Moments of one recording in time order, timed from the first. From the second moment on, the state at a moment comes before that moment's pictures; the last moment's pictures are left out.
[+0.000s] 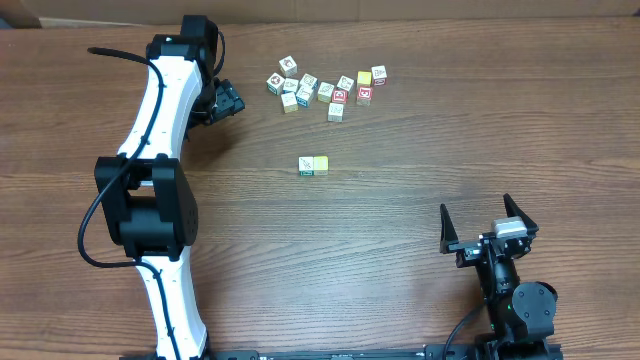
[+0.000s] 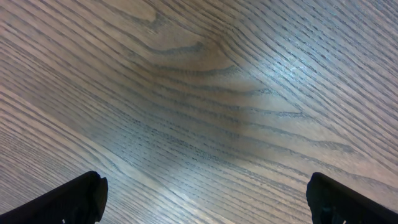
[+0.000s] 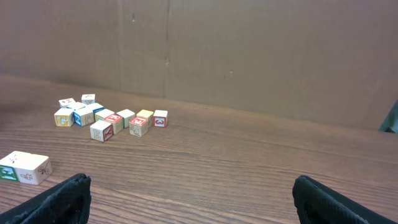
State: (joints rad) left arm -0.05 2.25 2.01 -1.23 -0.15 -0.65; right arm 0.11 0.01 0.02 -0.03 -0.02 -0.11
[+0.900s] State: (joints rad) left arm -0.05 2.25 2.01 -1.23 -0.15 -0.65; right arm 0.11 0.01 0.02 -0.03 -0.04 0.34
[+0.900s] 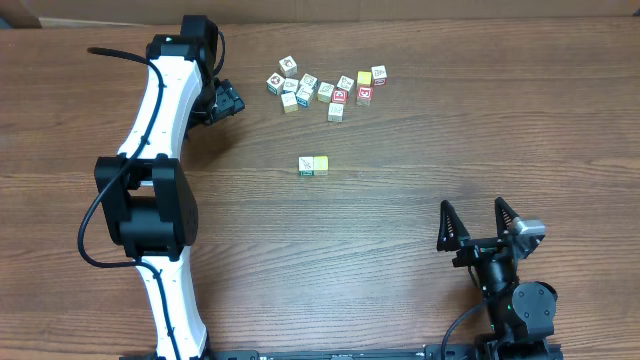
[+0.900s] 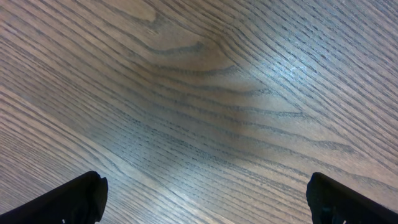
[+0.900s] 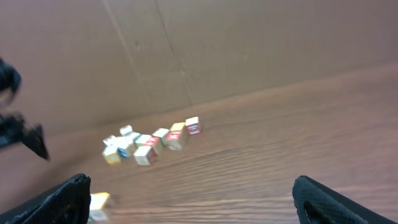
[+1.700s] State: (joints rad) left arm -0.05 2.25 2.01 -1.23 -0.15 -0.65; right arm 0.11 0.01 0.02 -0.03 -0.15 0.49
